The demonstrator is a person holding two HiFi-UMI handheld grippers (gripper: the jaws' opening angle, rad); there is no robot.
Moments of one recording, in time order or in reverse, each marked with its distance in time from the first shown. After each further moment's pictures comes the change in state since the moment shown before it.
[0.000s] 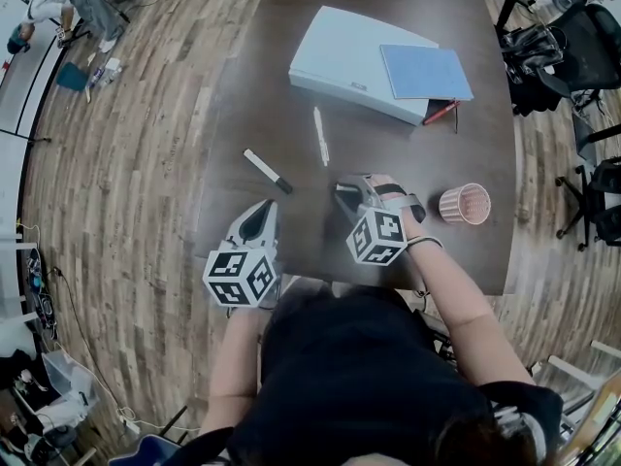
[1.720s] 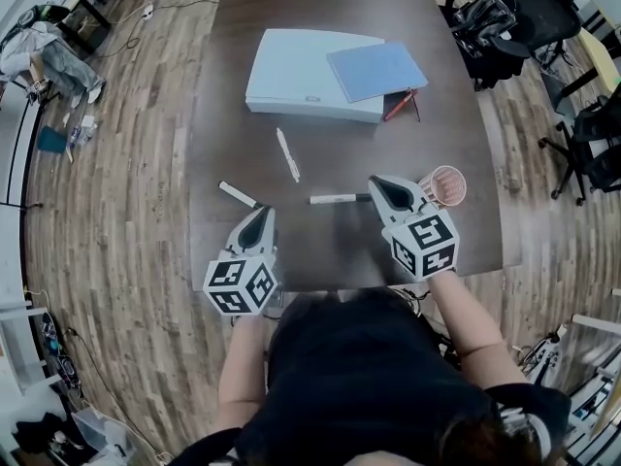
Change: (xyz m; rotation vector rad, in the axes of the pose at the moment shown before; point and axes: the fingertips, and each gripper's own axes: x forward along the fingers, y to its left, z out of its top) left arm 0.026 -0.043 0.020 0.065 0.005 -0.137; right arm -0.145 -0.074 -0.040 0.987 -0.264 -0.383
